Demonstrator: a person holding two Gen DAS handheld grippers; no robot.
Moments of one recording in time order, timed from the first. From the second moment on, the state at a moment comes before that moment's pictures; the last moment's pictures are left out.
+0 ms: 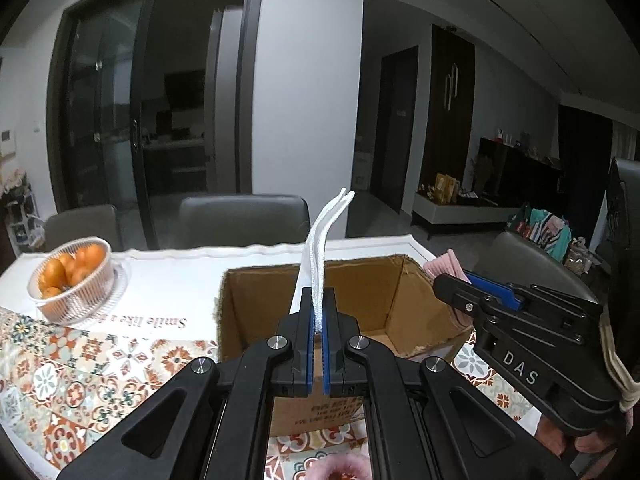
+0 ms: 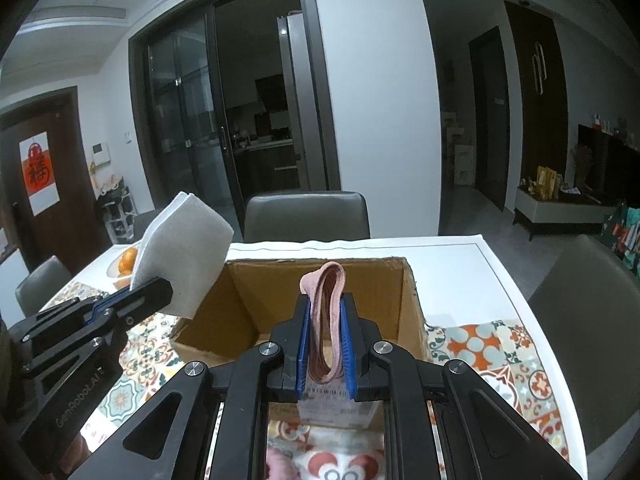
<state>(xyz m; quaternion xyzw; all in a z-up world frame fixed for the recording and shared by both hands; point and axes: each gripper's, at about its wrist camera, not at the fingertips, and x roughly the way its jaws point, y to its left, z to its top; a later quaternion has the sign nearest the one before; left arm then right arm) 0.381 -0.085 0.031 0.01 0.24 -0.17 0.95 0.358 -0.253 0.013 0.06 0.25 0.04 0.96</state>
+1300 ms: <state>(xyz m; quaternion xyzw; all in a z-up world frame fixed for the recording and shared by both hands) 0.344 -0.072 0.026 0.04 0.26 -0.14 0.95 0.337 -0.248 0.012 0.07 0.28 0.01 0.96</state>
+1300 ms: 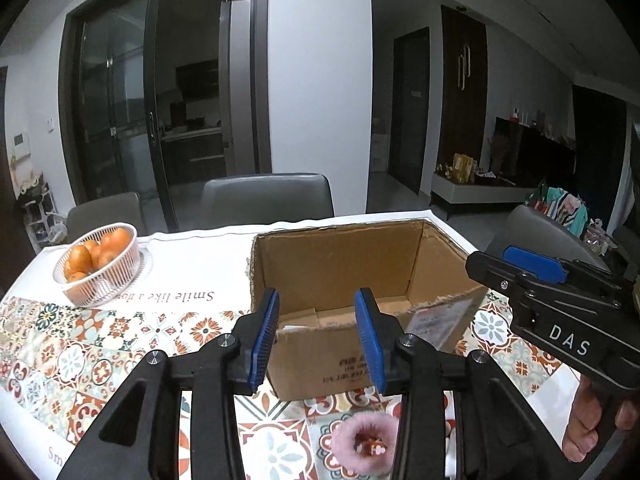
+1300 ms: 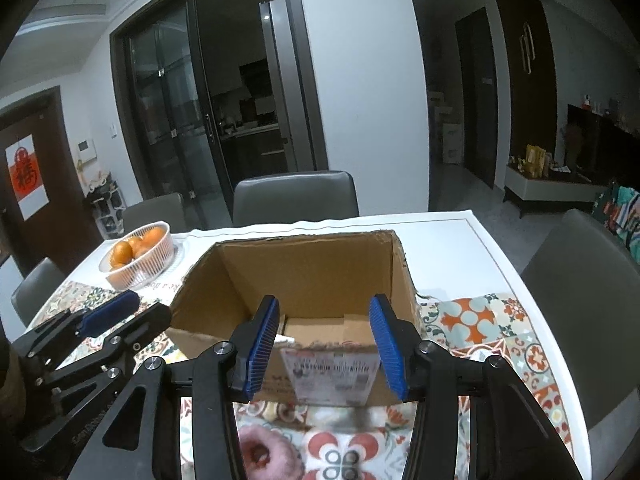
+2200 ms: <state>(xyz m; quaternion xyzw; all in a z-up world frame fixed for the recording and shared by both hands) 0.238 -0.049 0.009 0.03 0.28 -0.13 0.95 0.227 -0.236 0.008 0.07 0.26 -0.01 0.96</state>
